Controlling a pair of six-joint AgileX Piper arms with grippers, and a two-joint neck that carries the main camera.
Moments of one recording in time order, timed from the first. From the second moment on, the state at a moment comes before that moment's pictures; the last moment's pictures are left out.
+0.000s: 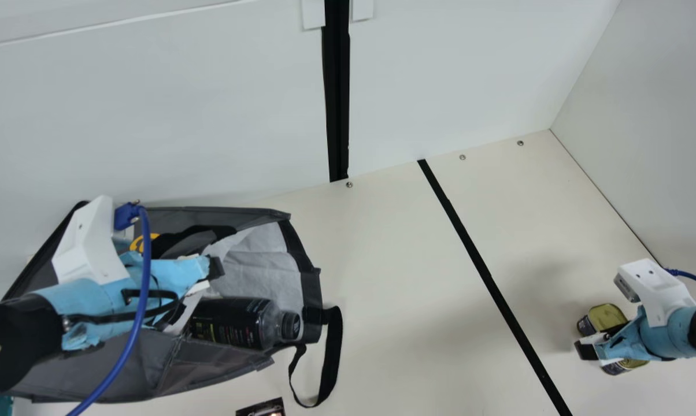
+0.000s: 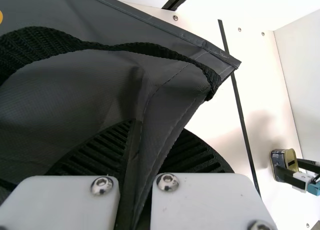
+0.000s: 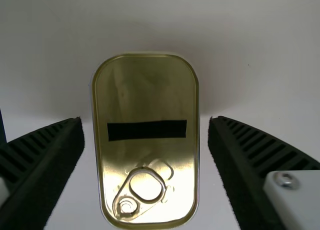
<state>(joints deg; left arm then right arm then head) -26.0 90.8 -83.7 -26.1 48.1 -11.5 -60.1 89.0 -50.9 16.7 44.3 -68.3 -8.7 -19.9</state>
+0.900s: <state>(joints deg) -26.0 90.8 -83.7 -26.1 48.1 -11.5 -55.4 83.1 -53.7 20.0 50.1 -68.5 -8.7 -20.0</state>
